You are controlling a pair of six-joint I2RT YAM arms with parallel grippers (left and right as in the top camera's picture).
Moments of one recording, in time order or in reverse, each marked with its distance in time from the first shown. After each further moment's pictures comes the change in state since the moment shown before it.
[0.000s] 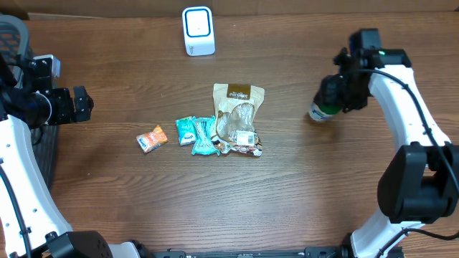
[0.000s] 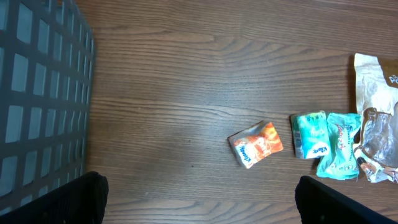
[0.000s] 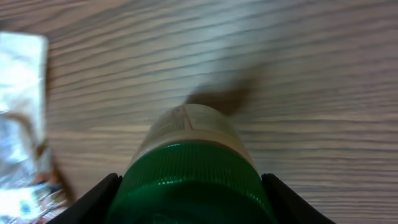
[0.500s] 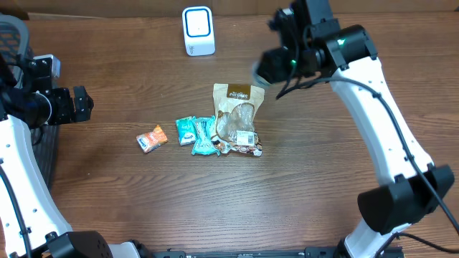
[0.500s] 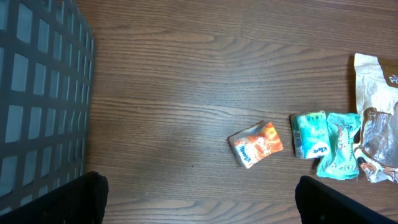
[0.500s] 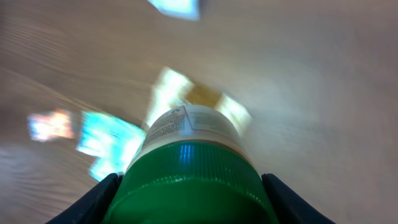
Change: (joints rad) left arm 0.000 0.000 0.000 0.000 0.000 0.000; right arm 0.339 -0.017 0.381 -0.100 -0.049 -0.045
